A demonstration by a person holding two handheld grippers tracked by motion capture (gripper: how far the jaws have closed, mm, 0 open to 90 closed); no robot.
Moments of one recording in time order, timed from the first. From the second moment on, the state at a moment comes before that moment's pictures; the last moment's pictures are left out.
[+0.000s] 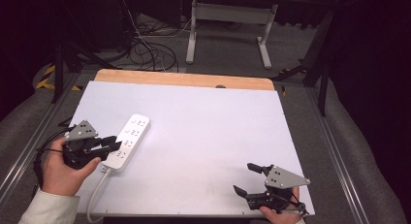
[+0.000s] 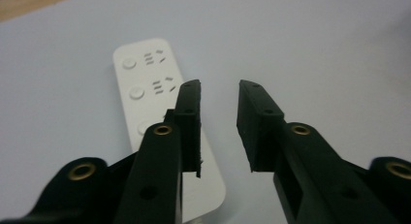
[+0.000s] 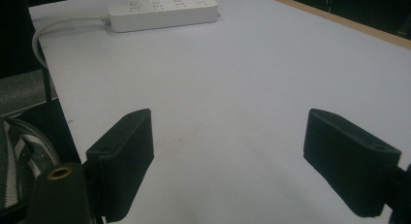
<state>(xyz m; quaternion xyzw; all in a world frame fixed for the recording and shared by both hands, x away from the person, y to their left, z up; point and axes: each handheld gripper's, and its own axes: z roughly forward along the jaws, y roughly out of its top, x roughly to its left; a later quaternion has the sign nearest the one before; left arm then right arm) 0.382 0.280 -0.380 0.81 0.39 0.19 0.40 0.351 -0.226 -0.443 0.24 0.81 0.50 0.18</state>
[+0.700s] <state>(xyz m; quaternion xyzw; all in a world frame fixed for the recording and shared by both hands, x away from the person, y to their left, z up) 0.314 0.291 -0.390 0.77 0.28 0.23 0.53 0.350 -0.226 -0.443 0.24 0.81 0.50 0.18</state>
